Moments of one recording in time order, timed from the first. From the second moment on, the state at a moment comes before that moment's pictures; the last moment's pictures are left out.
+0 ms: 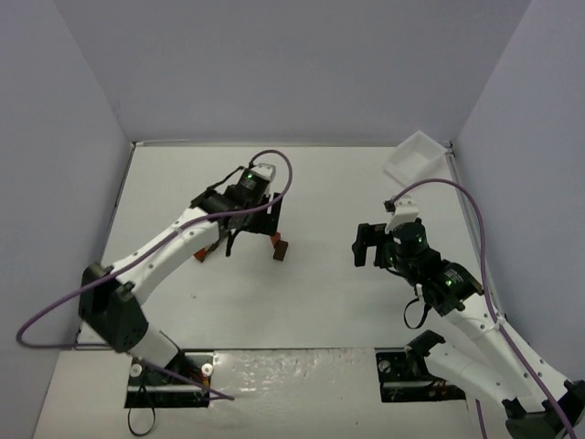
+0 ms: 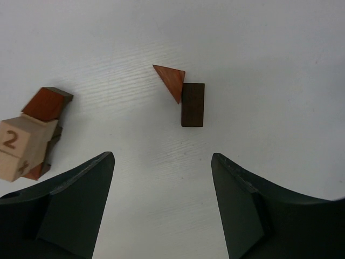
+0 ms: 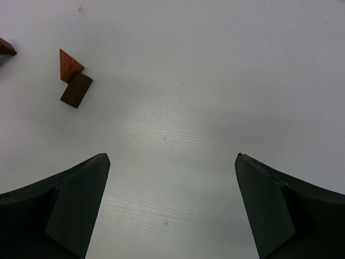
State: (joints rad) left arm -0.62 1.48 1.38 -0.76 -0.16 -0.33; right arm 0.57 0.78 0.77 -0.55 0.23 0.32
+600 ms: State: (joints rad) left arm -0.75 1.98 1.51 -0.74 -0.21 -0.54; right arm 0.57 0.76 0.77 -0.55 0.23 0.32
